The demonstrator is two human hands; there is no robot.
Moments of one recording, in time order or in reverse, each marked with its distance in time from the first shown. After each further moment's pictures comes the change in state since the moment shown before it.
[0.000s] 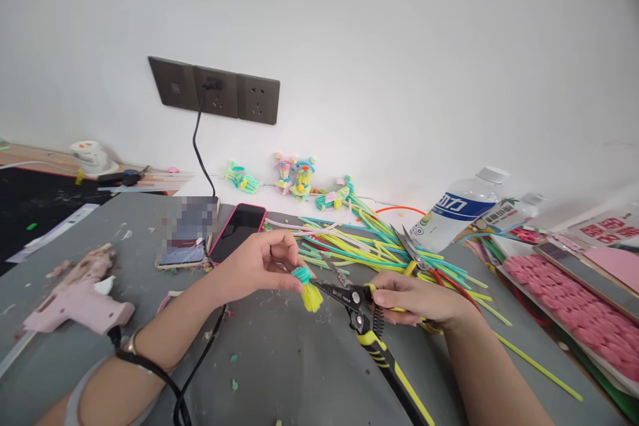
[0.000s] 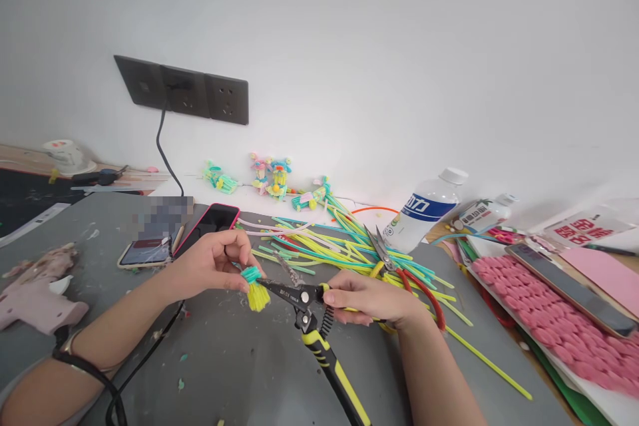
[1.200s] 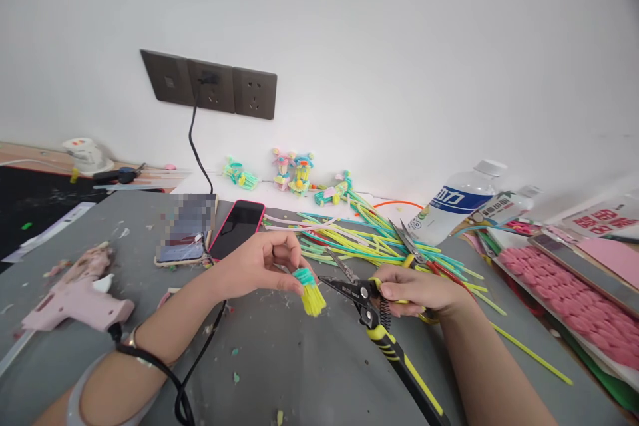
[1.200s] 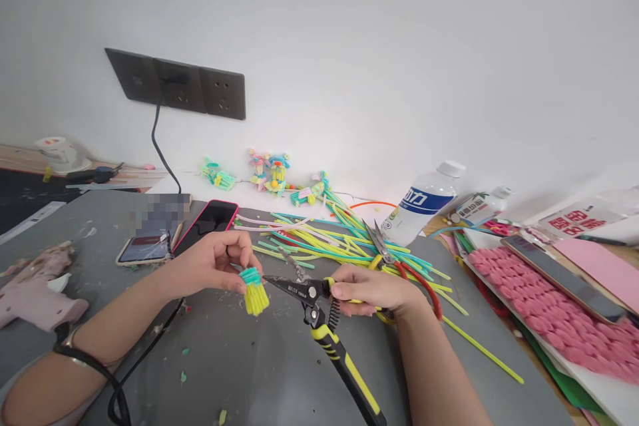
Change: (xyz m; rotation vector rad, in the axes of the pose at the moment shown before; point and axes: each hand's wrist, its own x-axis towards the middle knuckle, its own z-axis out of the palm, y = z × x) left_hand 0.001 0.003 0.001 -0.102 -0.133 -0.004; right_hand 0.000 0.009 -0.009 0.082 -0.103 -0.055
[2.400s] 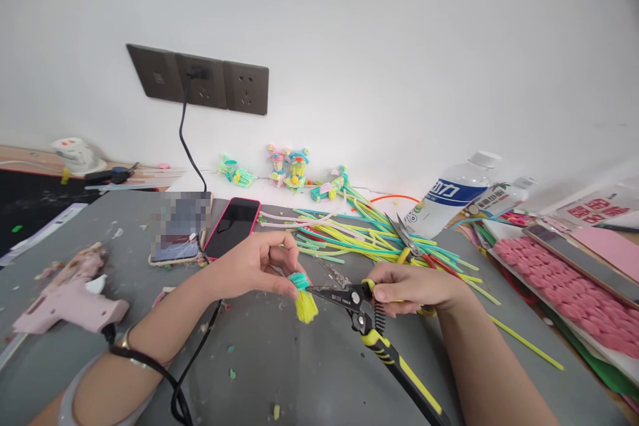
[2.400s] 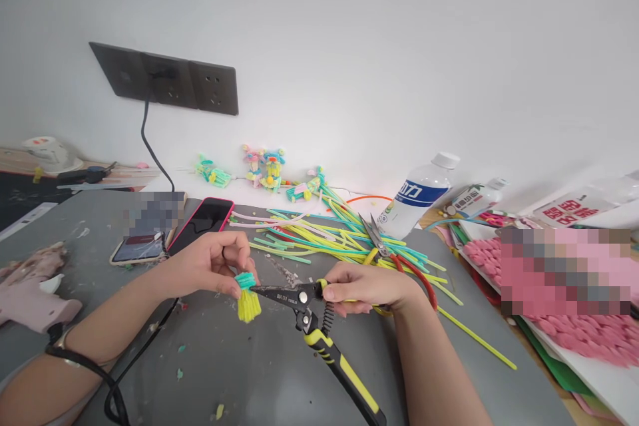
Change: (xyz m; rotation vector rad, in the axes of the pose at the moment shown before) left_hand 0.000 -0.004 0.000 0.044 -0.034 -0.072; right_hand -0.003 -0.004 0.004 -0.048 -0.007 0.077
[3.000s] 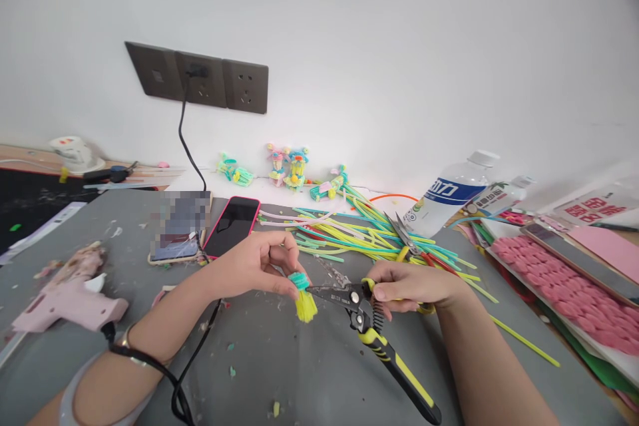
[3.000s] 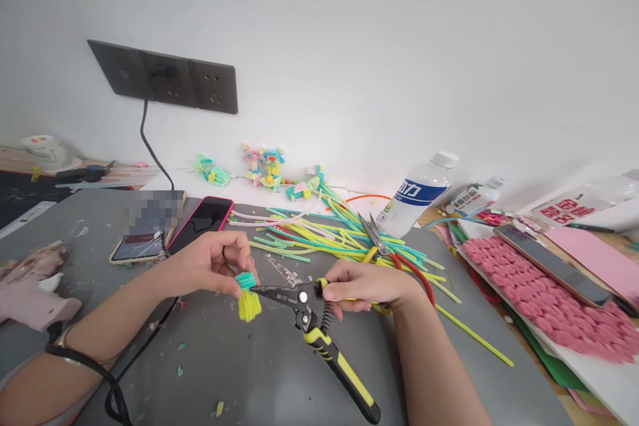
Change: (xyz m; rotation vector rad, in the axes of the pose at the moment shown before) left_hand 0.000 0.000 0.001 0.017 -0.014 0.009; right_hand -0.001 0.003 -0.003 -0.001 -0.022 0.004
